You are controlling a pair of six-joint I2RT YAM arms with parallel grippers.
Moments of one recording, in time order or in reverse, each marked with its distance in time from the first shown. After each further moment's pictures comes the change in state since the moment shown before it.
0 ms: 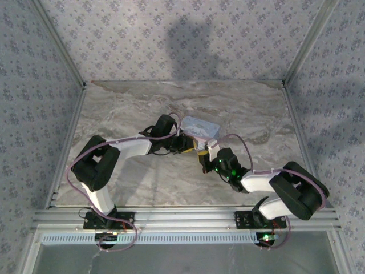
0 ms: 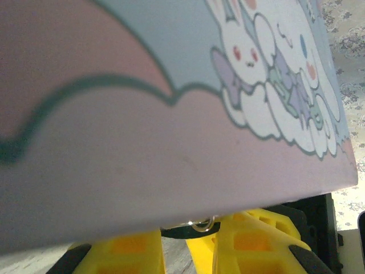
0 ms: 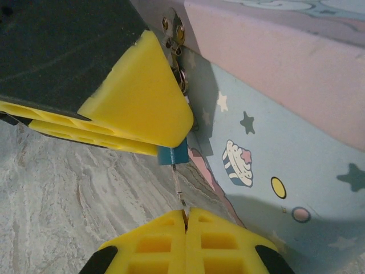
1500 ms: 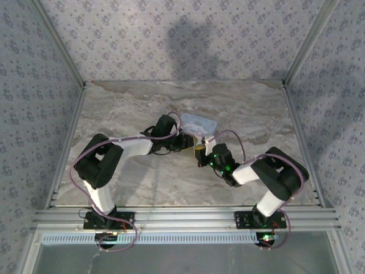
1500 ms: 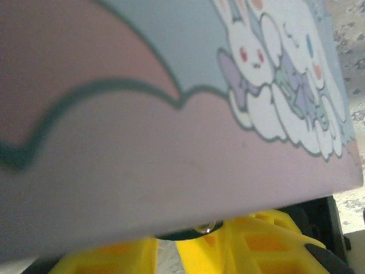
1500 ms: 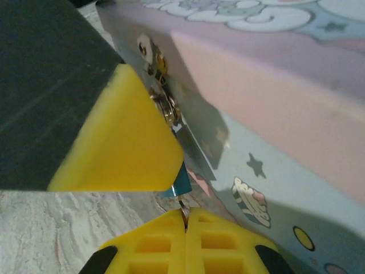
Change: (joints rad) left arm 0.003 0.037 -0.005 0.046 -0.079 0.027; right arm -0.027 0.241 0.088 0.166 -0.006 0.109
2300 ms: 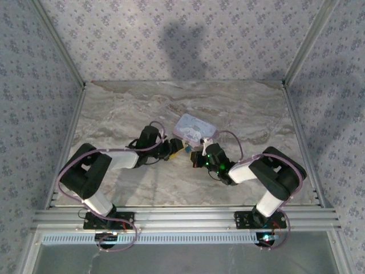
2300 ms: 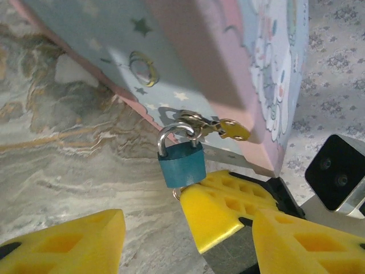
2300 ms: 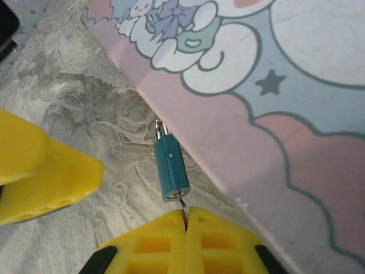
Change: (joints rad) left arm 0.078 -0.166 -0.345 0.316 0.000 -0.238; right arm 0.066 0.005 0.064 -0.154 -0.001 0.305
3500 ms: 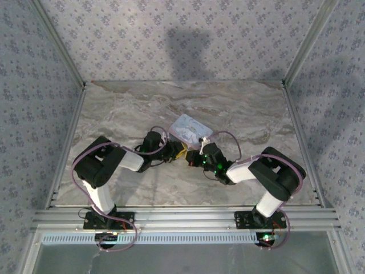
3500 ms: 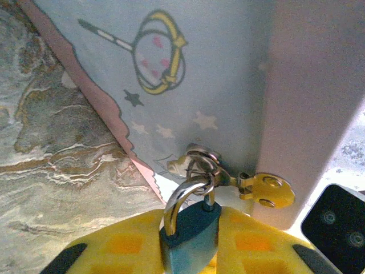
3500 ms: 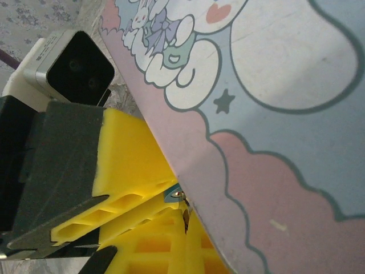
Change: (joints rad) left arm -0.033 0.165 -0.038 0.320 -0.045 -0.255; right arm 0.034 0.000 0.035 0.001 -0.038 0.211
